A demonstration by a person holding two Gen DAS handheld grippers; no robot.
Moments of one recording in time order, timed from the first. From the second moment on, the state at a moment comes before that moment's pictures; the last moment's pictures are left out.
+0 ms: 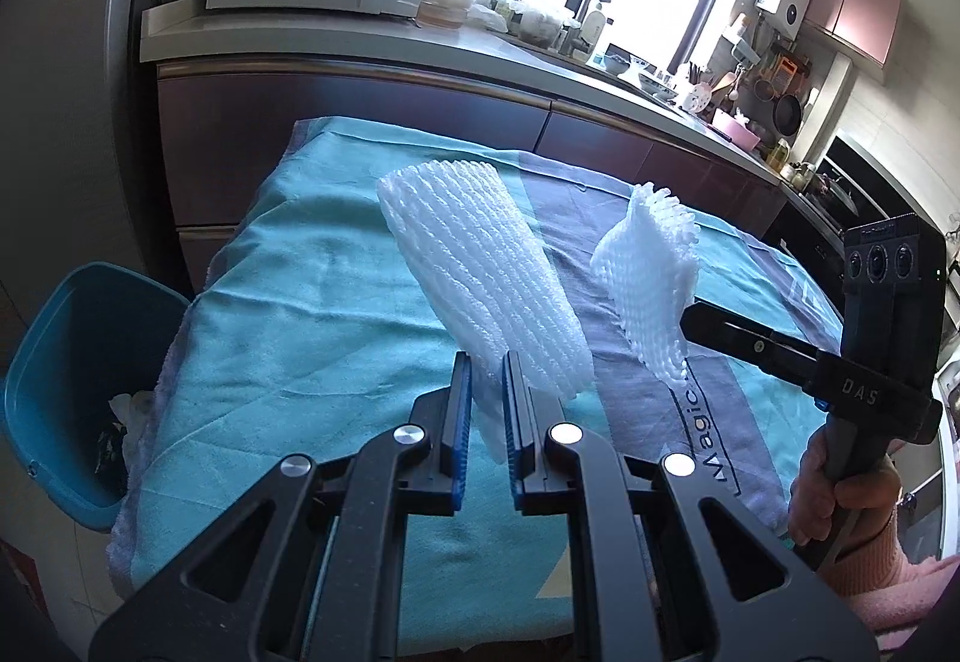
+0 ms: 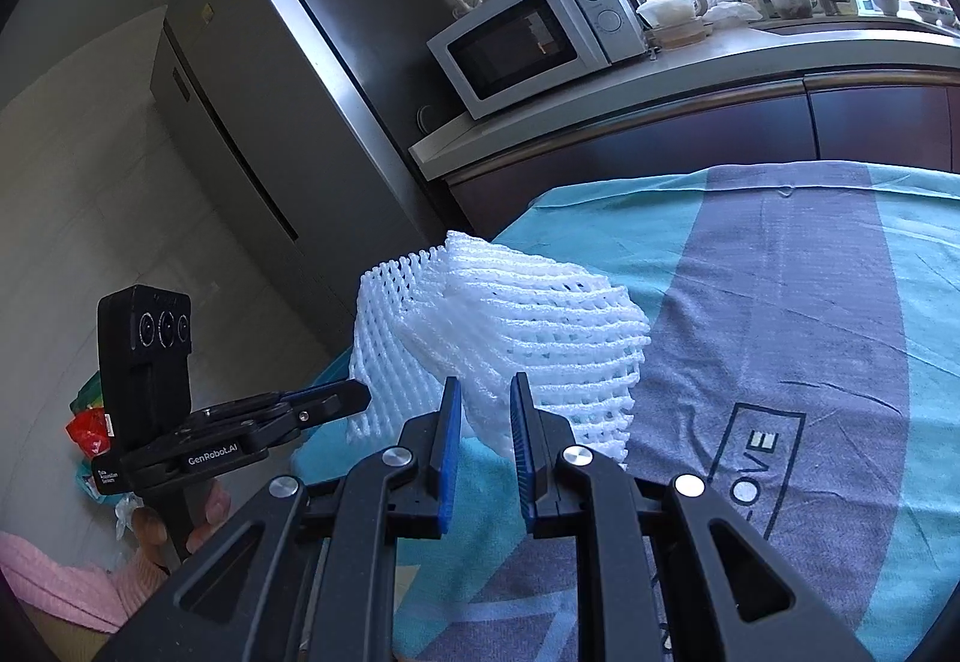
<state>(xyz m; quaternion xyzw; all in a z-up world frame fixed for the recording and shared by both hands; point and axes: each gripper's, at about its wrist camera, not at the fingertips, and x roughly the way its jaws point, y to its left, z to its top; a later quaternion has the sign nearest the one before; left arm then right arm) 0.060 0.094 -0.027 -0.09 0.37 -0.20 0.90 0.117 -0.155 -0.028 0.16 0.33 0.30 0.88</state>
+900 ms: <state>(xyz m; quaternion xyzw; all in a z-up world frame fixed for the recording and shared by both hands) 0.045 0.134 -0.028 -0.11 0.36 -0.16 0.91 0.129 -0.113 -0.032 0.14 0.35 0.34 0.86</state>
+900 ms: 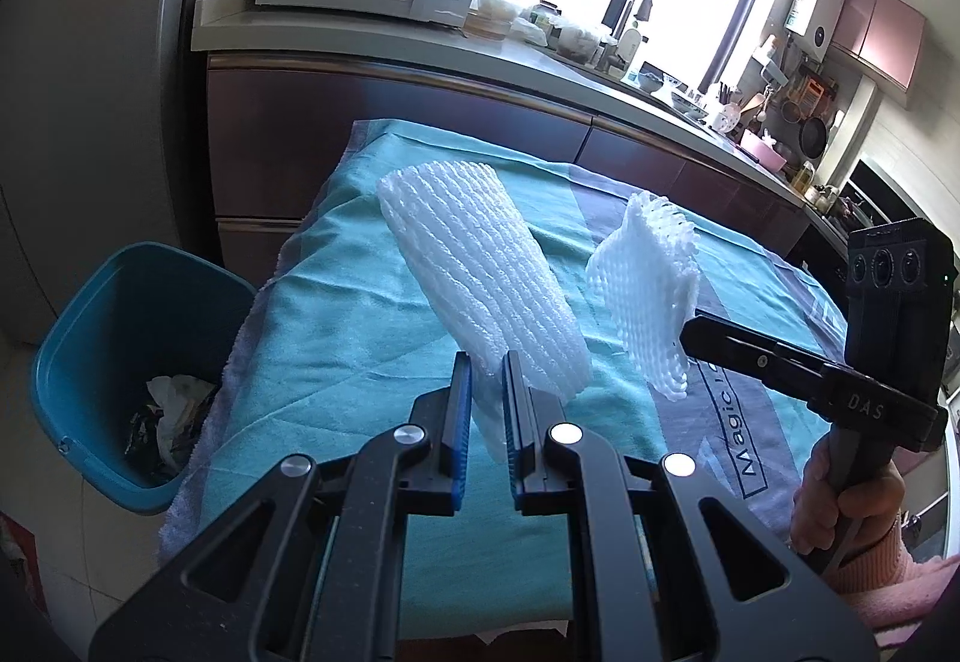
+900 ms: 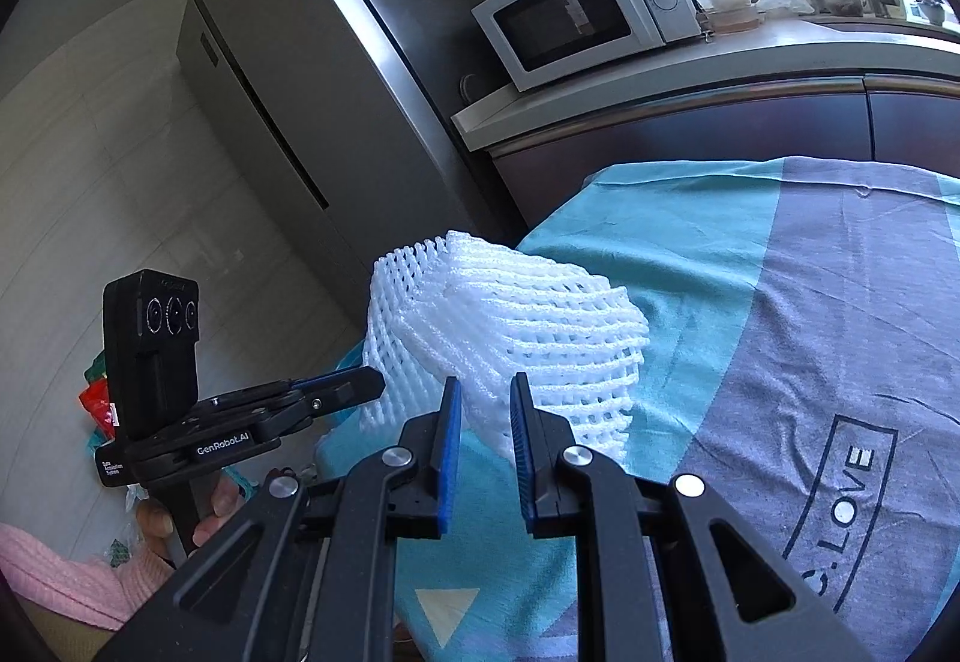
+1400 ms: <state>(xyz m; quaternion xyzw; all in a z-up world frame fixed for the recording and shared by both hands) 0.040 0.144 -0.027 -0.11 0.36 -0.15 0.91 0.134 -0.108 -0.033 0.14 0.35 0.35 0.86</state>
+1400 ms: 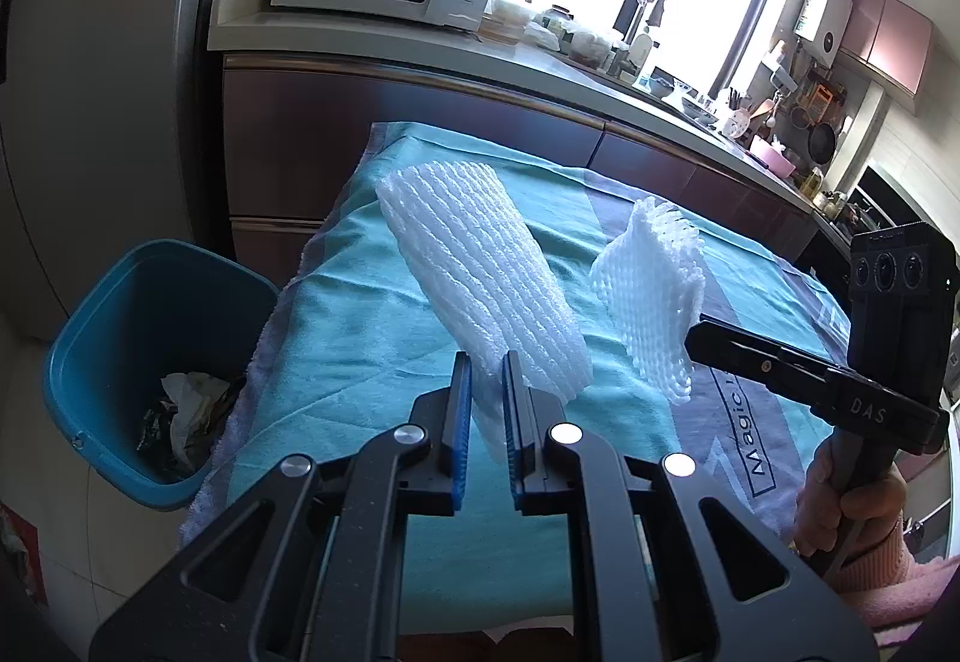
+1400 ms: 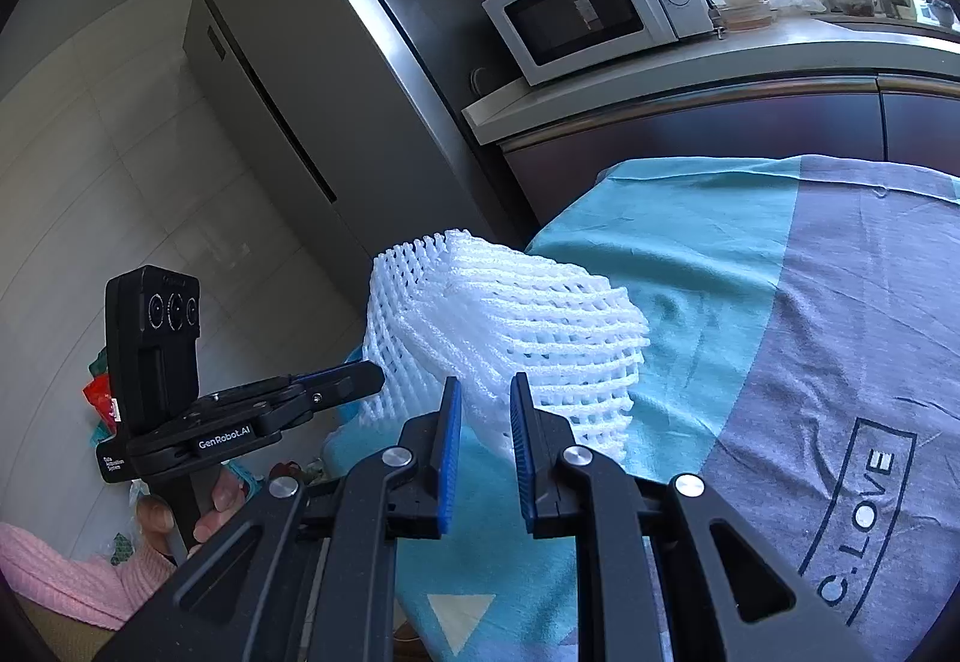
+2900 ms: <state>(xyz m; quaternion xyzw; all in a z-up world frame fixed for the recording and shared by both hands) 0.025 0.210 -0.024 -0.14 0.34 -0.09 0.93 0.143 -0.052 -0.025 0.11 0.35 0.40 0.84</state>
